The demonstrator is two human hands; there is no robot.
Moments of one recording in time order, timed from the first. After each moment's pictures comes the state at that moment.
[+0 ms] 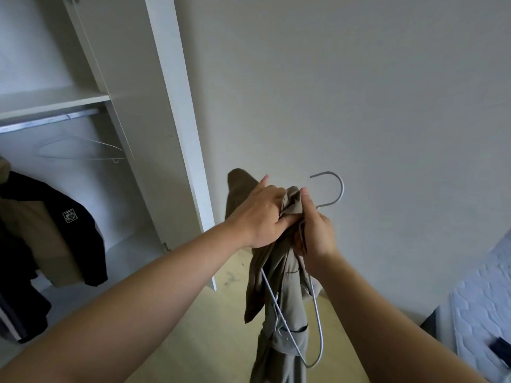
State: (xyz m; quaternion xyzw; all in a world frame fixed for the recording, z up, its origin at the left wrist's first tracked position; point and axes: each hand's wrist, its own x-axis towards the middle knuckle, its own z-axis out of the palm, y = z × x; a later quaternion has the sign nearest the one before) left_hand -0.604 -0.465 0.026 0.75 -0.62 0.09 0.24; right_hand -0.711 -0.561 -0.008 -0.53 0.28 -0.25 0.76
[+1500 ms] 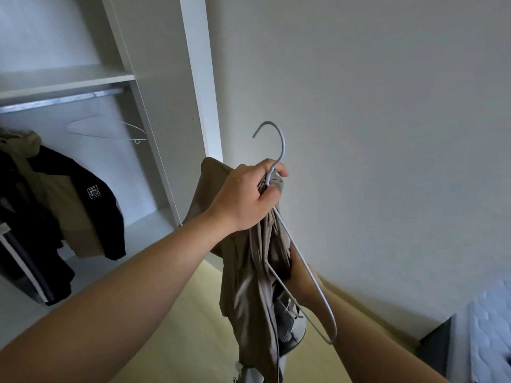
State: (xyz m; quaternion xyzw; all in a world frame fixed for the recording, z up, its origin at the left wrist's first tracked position) left_hand -0.601 -0.401 0.055 0.72 -0.51 0.15 0.45; right_hand -0.701 -0.539 -0.134 -0.89 0.24 0.01 0.39
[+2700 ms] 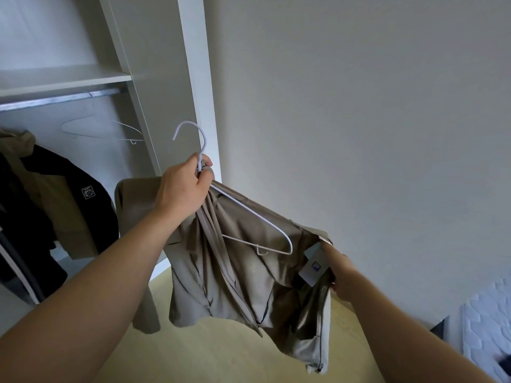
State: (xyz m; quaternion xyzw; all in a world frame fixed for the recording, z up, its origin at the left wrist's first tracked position) left_hand -0.504 -0.347 0.019 0.85 -0.30 0.24 0.36; right_hand -0.713 -0.629 -0.137 -0.58 0.49 -0.05 0.65
